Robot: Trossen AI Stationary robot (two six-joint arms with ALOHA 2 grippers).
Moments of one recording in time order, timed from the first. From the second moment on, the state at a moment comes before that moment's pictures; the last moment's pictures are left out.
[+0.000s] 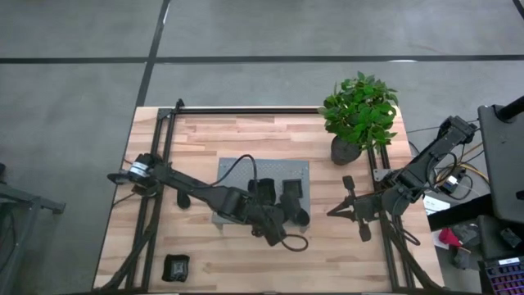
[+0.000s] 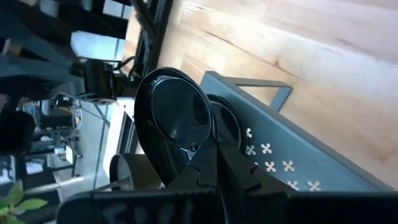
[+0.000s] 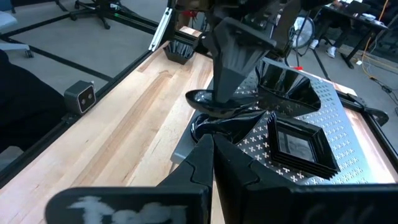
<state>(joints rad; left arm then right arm) -0.36 1.92 1.75 -0.53 -0.34 0.98 0.74 0.85 0.62 -0.17 0.50 -0.02</state>
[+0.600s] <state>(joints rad) -0.36 1.94 1.75 -0.52 -0.42 0.93 0.74 0.85 0.62 -0.17 0.50 -0.02</state>
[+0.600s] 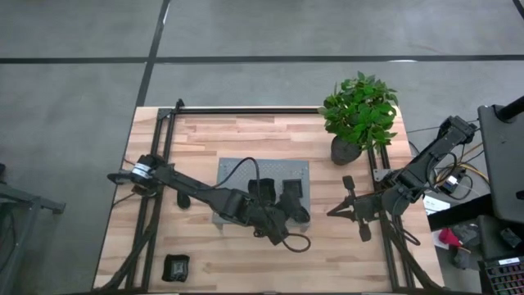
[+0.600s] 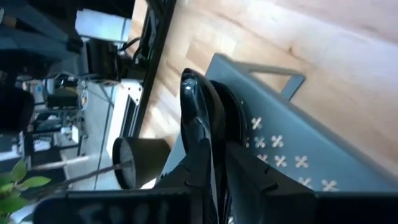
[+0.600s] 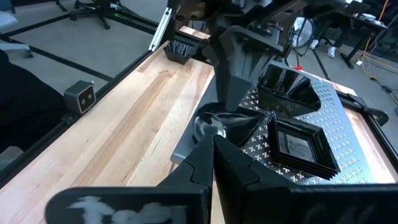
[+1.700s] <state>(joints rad) -0.58 1.87 1.75 -0.73 -0.75 0.54 0.74 0.85 0.62 -0.17 0.50 -0.02</state>
